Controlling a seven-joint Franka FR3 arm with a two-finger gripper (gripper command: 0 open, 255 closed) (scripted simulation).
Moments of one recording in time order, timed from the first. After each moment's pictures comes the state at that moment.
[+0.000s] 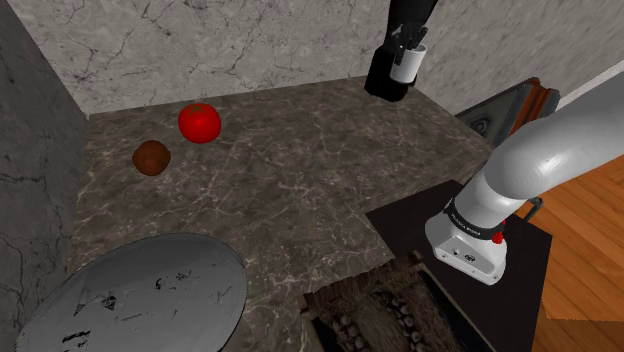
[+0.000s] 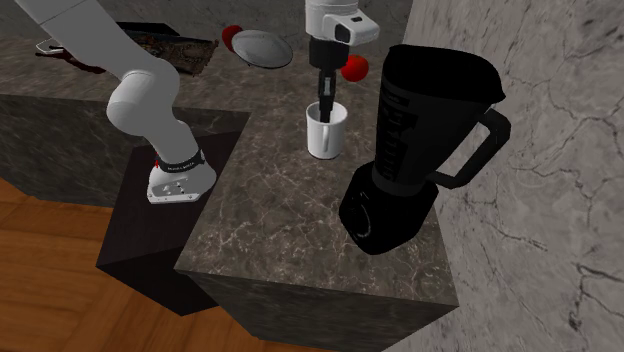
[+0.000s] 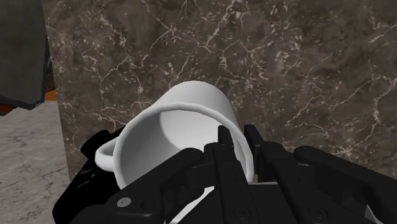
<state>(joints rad) -0.17 -0.34 -0.23 -2.27 -0.15 1.92 -0.01</state>
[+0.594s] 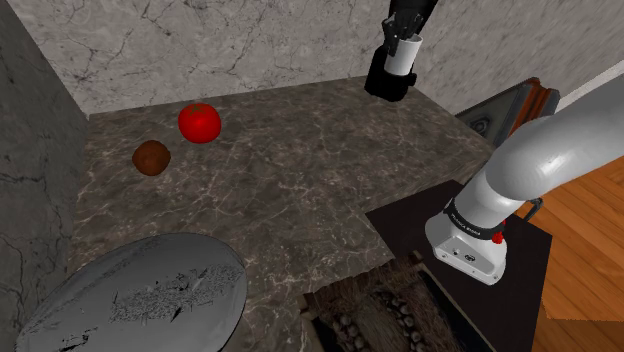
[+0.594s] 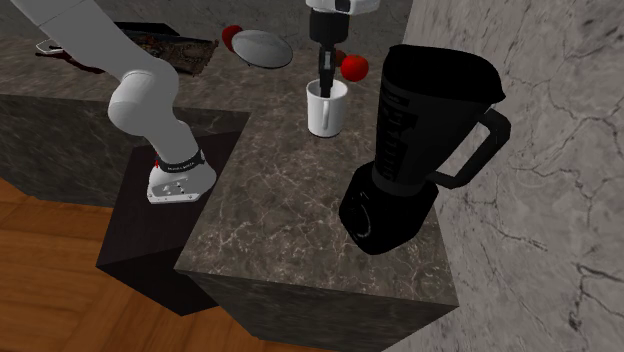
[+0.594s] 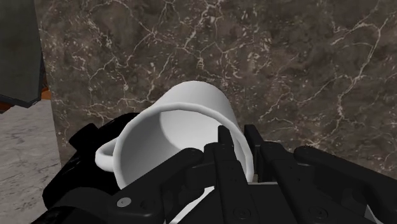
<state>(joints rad) -0.14 -0.36 -0.17 -2.21 -0.13 1.84 0.06</state>
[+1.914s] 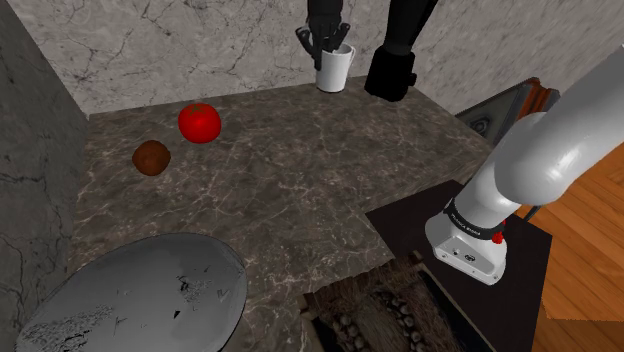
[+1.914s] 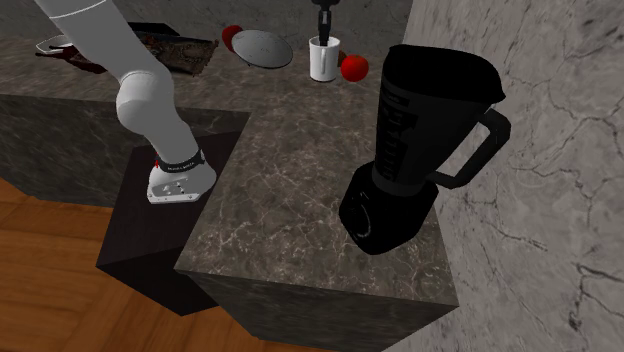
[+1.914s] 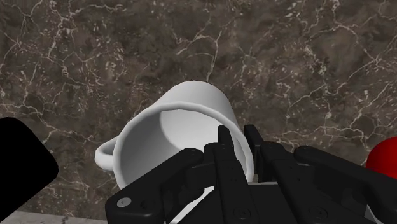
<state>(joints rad) 0.05 -0.17 0.14 -2.02 -0.03 1.81 0.53</state>
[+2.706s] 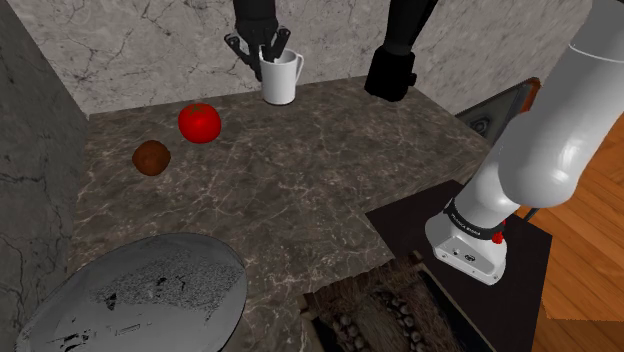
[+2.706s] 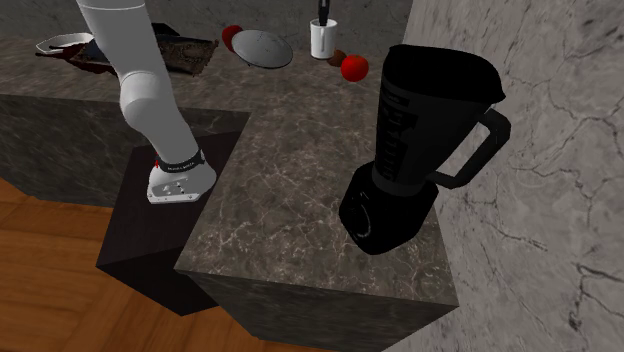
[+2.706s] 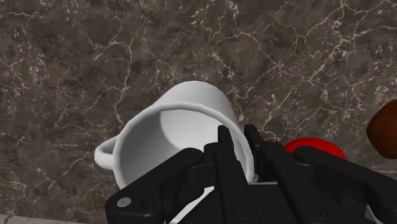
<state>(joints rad) 0.18 0.12 0.28 -1.67 -0.08 1.73 0.80</state>
